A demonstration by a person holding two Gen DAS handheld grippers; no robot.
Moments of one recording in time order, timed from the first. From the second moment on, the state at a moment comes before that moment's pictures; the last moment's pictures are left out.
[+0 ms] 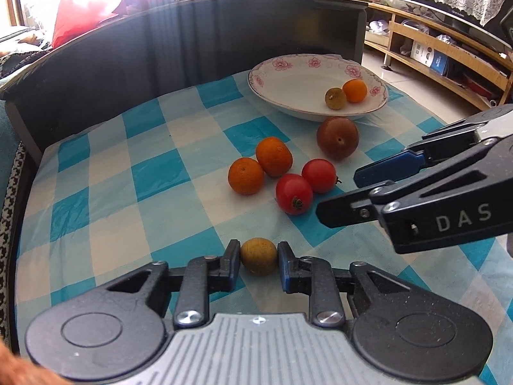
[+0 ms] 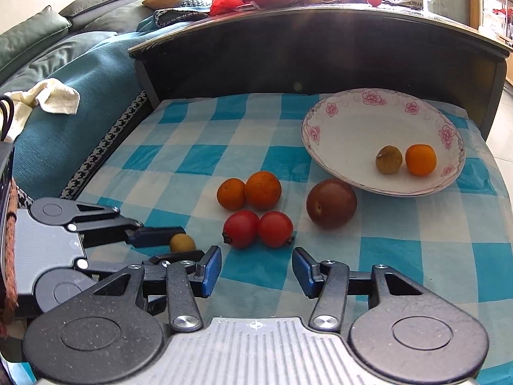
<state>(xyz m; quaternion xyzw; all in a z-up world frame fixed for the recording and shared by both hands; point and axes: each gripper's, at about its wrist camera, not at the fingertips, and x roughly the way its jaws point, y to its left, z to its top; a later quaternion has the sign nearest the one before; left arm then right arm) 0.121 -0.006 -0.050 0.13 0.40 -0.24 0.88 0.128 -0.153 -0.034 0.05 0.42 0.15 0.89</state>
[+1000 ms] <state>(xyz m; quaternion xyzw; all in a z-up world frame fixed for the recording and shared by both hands) 0.115 0.027 -0.052 0.10 0.40 -0.25 0.88 0.153 -0.111 -0.057 0.02 0.41 0.14 0.90</state>
